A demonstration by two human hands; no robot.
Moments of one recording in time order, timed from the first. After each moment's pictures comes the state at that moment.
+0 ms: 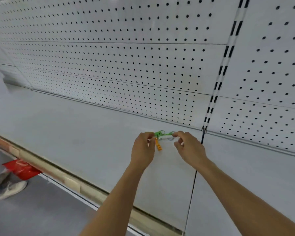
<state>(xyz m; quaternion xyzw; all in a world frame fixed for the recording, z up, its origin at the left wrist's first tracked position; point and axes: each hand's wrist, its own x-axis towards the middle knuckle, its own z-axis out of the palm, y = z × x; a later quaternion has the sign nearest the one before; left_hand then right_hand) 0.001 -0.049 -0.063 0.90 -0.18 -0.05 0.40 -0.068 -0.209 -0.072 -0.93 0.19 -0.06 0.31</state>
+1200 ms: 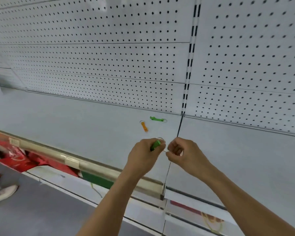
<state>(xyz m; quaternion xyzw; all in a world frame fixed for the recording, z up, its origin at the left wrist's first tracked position) -0.147 -0.018 -0.008 0.85 -0.27 -0.14 0.42 -0.232 -0.164 -0.024 -0.88 0.14 -0.09 0.45</state>
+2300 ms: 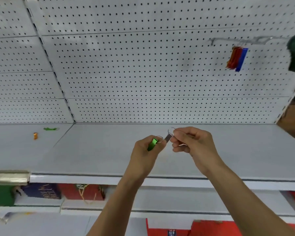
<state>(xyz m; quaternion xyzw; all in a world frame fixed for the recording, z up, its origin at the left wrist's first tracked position) -0.609 -0.291 0.061 0.69 -0.36 -0.20 0.60 -0.720 -0.406 0.080 -0.60 0.23 -0.35 0.68</state>
